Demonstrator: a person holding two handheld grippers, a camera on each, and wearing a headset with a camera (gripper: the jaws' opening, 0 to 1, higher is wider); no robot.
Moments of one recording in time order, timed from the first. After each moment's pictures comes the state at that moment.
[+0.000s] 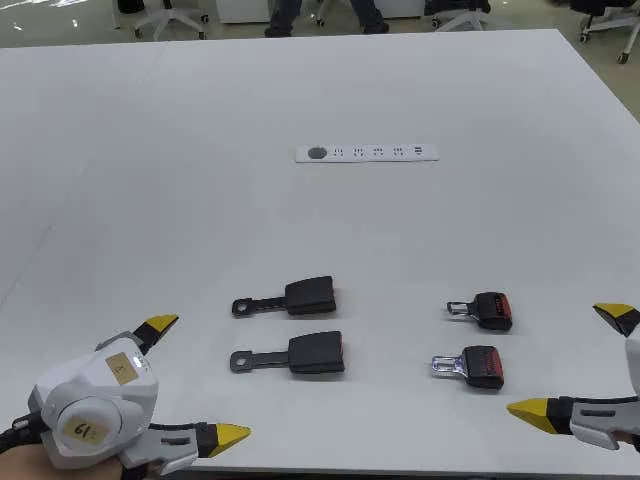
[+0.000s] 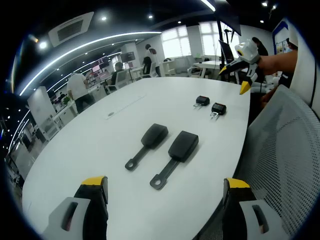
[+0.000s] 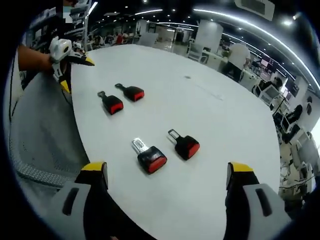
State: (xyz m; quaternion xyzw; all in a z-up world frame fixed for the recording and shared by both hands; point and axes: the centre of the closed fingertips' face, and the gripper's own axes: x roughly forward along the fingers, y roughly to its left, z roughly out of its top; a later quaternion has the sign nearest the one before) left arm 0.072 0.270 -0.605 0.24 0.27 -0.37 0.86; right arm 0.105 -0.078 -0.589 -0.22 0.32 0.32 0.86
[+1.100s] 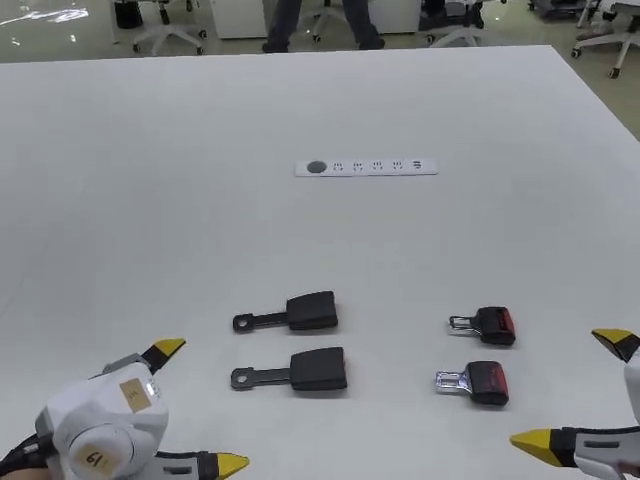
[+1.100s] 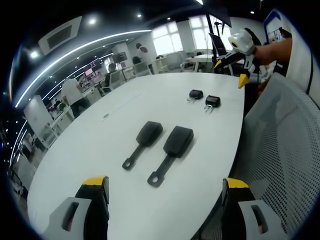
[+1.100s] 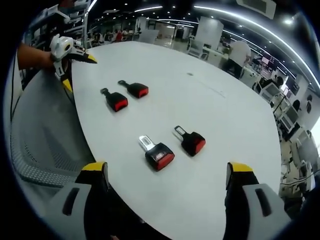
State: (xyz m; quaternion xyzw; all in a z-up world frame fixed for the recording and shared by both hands) left arm 0.073 0.271 -0.607 0.24 0.28 -0.36 0.86; right arm 0.090 -0.081 -0.595 -0.22 0.32 0.32 0.86
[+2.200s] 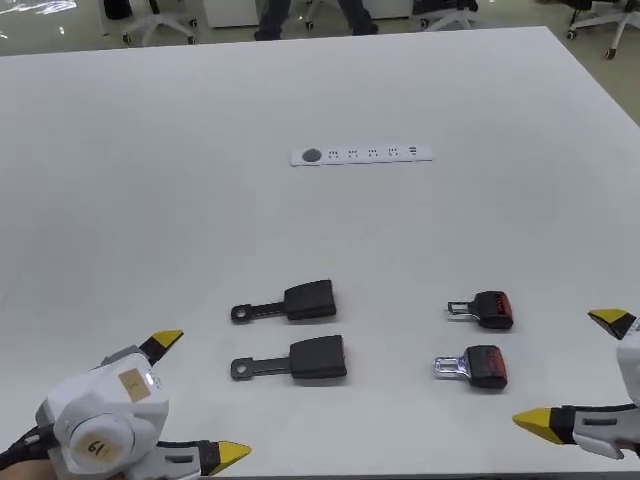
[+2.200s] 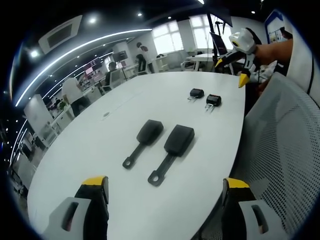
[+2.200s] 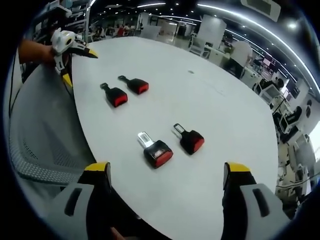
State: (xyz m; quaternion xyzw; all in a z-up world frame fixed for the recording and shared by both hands) left arm 0.072 0.270 -0.606 0.24 0.28 -0.36 0.86; right arm 0.089 -0.082 -0.596 -0.24 0.33 0.32 0.85
